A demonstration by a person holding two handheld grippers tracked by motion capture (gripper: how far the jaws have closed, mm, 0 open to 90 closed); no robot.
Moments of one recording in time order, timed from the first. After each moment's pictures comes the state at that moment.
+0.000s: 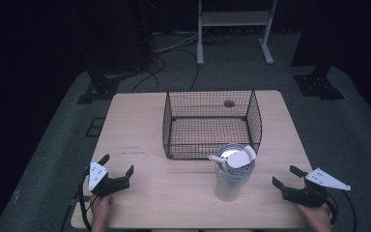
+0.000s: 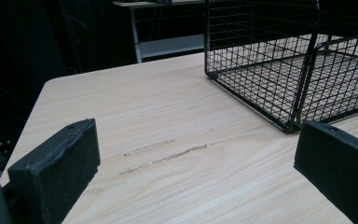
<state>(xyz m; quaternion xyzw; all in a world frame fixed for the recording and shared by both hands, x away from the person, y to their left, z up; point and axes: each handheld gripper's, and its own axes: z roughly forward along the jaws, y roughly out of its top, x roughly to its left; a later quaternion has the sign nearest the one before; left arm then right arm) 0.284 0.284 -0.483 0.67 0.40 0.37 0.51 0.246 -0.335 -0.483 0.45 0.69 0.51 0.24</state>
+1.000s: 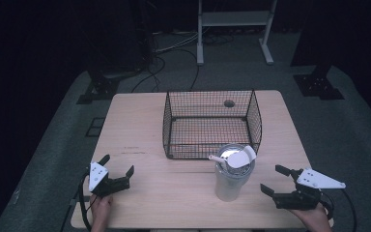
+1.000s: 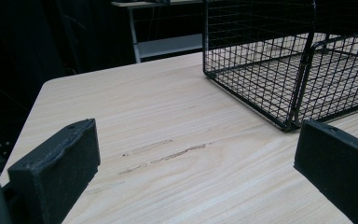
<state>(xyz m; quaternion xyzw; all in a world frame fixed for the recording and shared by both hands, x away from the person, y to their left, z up) 0.283 0.283 -0.483 0.67 0.40 0.37 0.51 0.232 -0.297 -0.440 0.34 0.74 0.54 0.20</state>
